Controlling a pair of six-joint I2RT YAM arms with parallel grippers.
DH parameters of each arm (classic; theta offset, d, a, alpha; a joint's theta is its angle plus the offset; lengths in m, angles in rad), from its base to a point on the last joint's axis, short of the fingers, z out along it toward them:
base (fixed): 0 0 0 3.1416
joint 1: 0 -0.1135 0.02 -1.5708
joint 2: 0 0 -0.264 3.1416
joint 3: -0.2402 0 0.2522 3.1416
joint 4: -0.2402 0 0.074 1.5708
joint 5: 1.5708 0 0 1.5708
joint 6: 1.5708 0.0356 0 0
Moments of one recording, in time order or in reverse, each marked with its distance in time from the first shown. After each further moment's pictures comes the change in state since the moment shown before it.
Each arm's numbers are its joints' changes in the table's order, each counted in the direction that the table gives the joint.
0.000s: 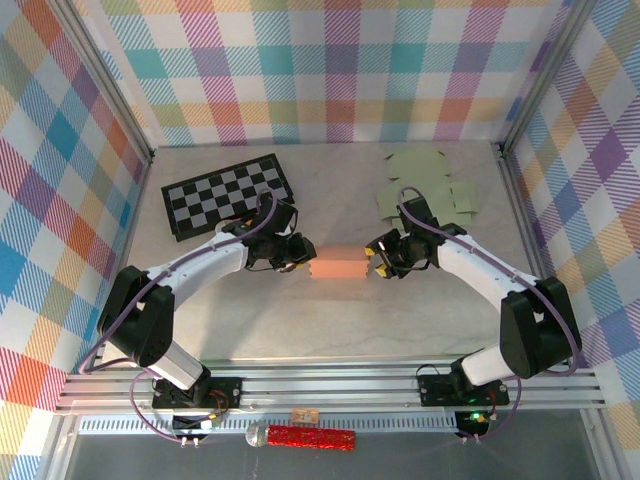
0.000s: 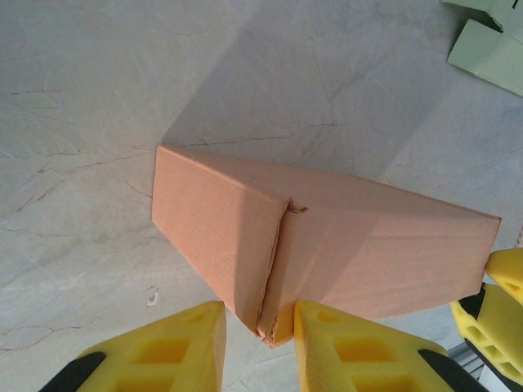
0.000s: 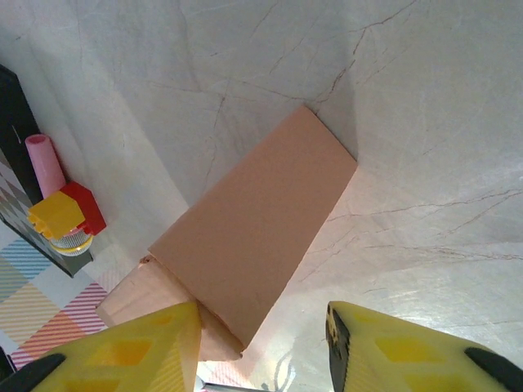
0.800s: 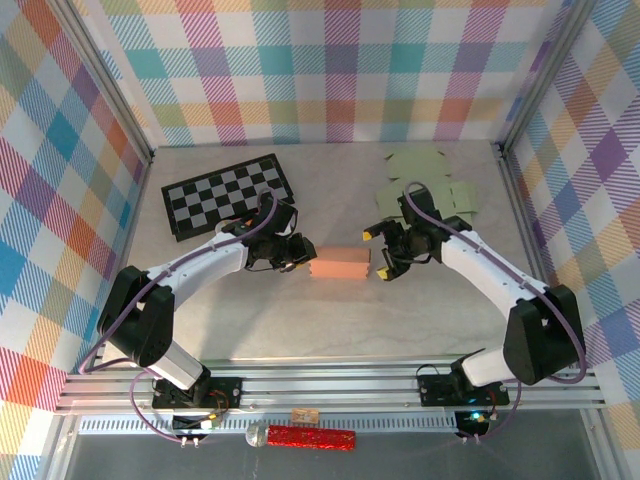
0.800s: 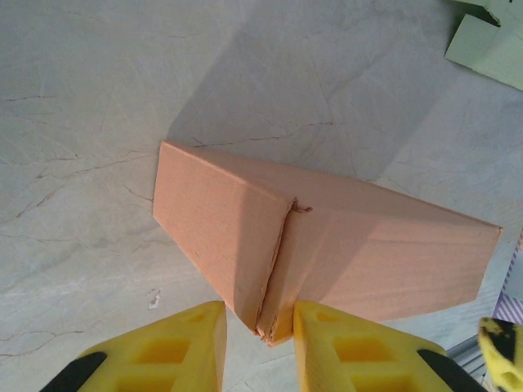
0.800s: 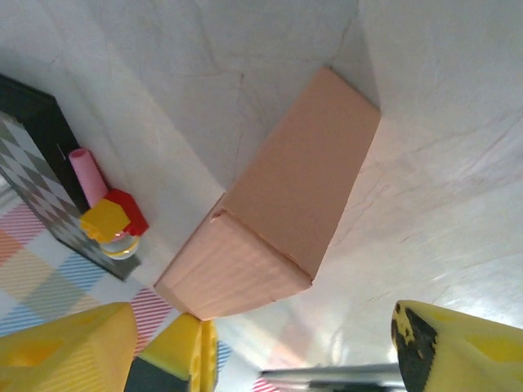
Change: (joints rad) left arm -0.001 0.002 0.006 0.012 0.002 0.023; right arm -0.008 0.031 -0.058 -0.063 -0.019 0.236
